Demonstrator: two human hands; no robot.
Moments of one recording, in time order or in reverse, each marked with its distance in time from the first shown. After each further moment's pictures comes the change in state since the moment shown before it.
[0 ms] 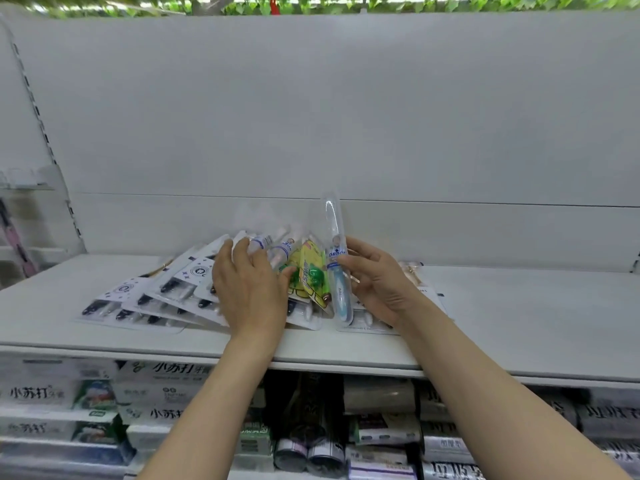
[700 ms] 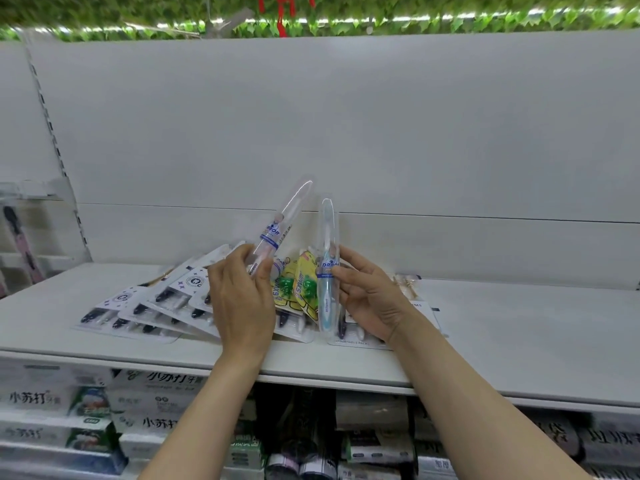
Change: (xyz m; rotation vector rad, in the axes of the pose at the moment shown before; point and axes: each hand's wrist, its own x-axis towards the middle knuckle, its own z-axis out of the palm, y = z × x) left_hand -0.006 0.010 -0.018 -0.530 0.192 -0.086; right_hand 0.000 -0.002 -0.003 0.197 -0.120 0.046
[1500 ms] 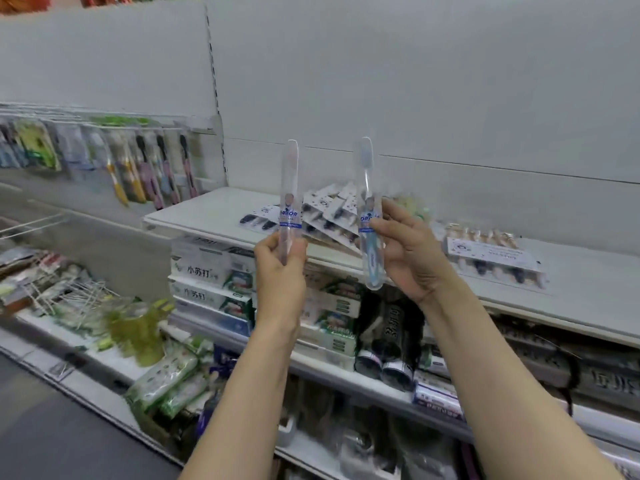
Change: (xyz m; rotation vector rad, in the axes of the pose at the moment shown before) left_hand -0.061 -0.004 -0.166 -0.576 -0.025 -0.686; right_hand -0.054 0.058 0.129 -0.097 -0.106 -0.033
